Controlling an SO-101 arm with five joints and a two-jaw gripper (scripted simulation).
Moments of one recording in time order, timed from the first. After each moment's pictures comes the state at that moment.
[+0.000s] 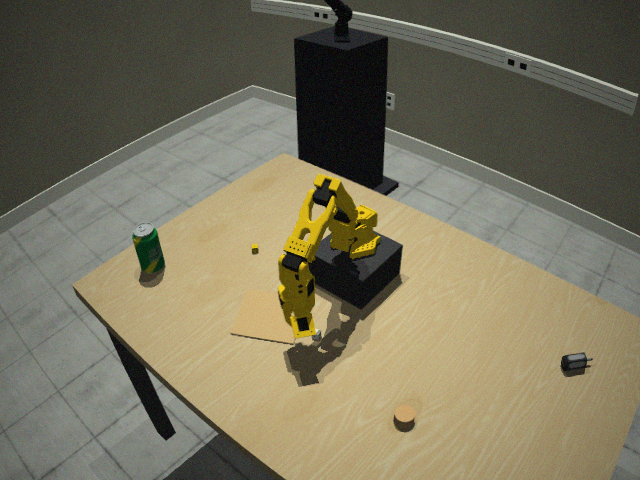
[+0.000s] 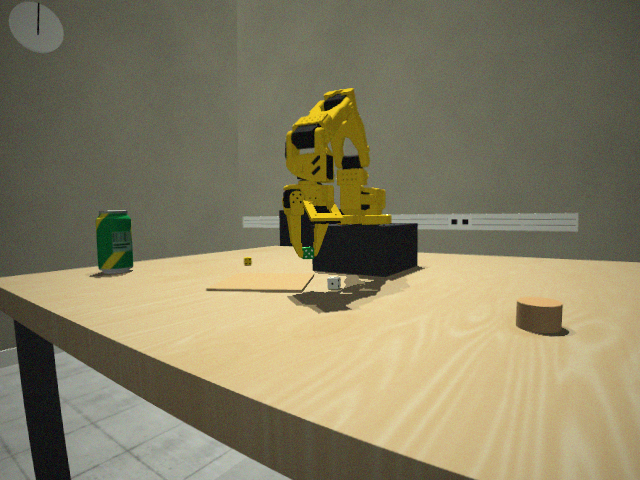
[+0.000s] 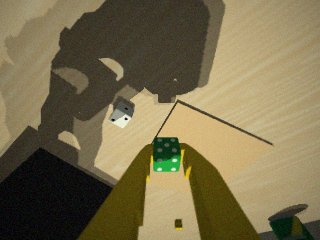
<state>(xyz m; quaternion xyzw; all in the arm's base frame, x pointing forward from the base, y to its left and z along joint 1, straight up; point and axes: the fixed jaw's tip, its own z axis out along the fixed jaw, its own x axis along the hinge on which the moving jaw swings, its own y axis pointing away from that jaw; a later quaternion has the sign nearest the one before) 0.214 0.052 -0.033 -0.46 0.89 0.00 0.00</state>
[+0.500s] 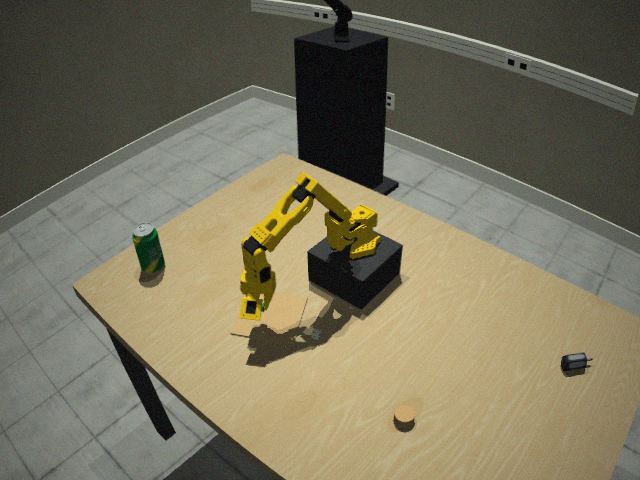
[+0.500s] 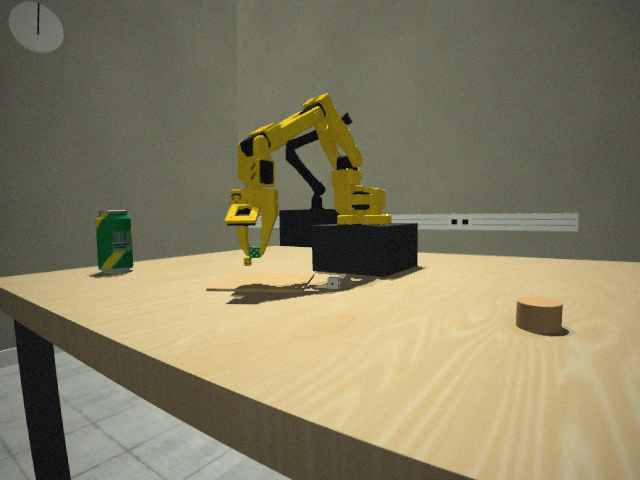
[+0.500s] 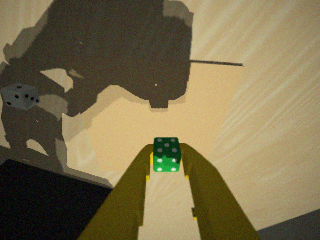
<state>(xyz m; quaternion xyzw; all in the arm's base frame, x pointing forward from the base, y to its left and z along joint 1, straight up) 0.233 -0.035 -0.035 -0.28 0.96 0.00 0.00</state>
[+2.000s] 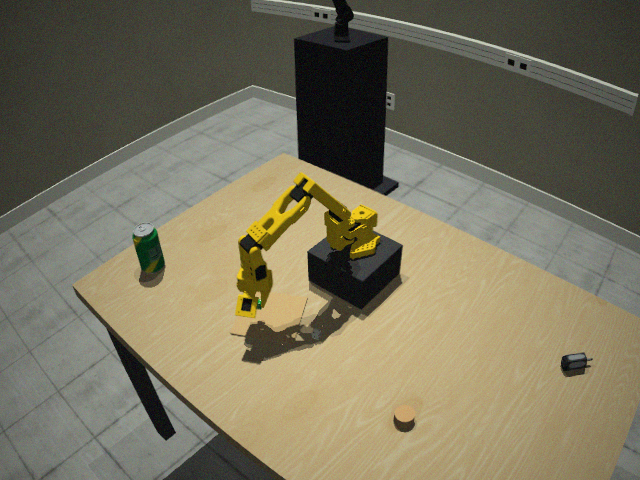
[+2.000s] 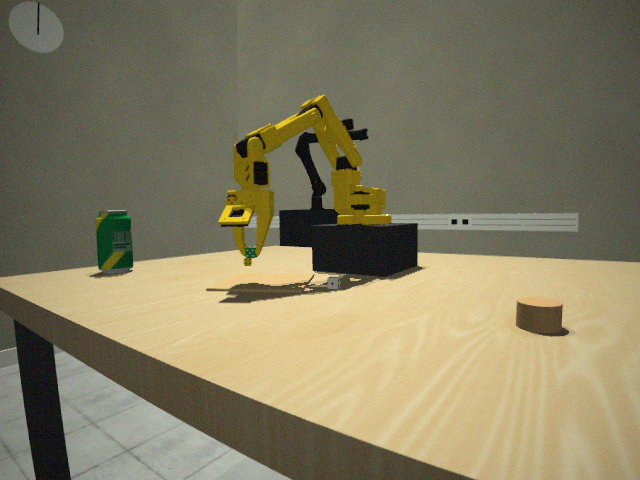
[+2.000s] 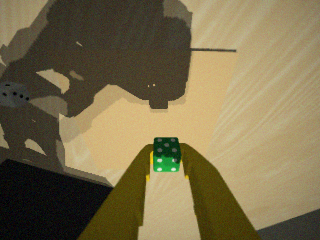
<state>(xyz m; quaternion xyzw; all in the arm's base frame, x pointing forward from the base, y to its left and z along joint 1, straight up) 0.232 -0.046 -0.036 -0.26 0.97 0.00 0.00</state>
